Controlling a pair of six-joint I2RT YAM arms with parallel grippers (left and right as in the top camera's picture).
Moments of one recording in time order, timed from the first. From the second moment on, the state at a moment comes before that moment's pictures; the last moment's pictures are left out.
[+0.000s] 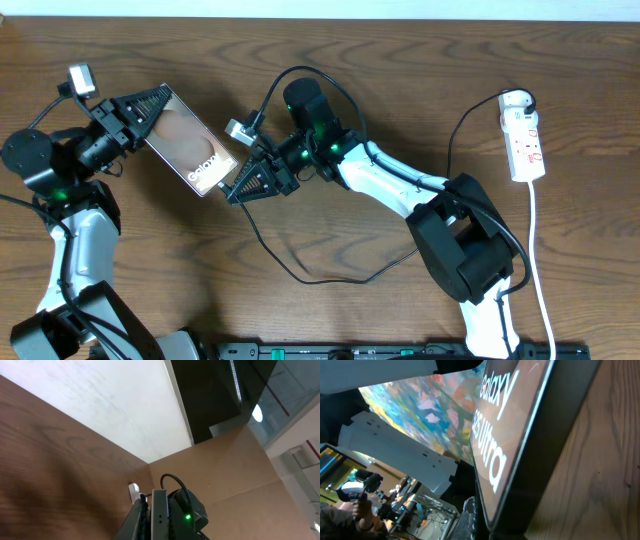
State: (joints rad) left arm 0.49 1.47 0.80 0.86 1.30 -1.32; right arm 0.70 2.14 1.48 0.26 -1.55 0.40
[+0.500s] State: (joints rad) left arm 0.49 1.47 0.80 0.86 1.29 -1.32; right arm 0.68 2.14 1.48 0.26 -1.55 0.40
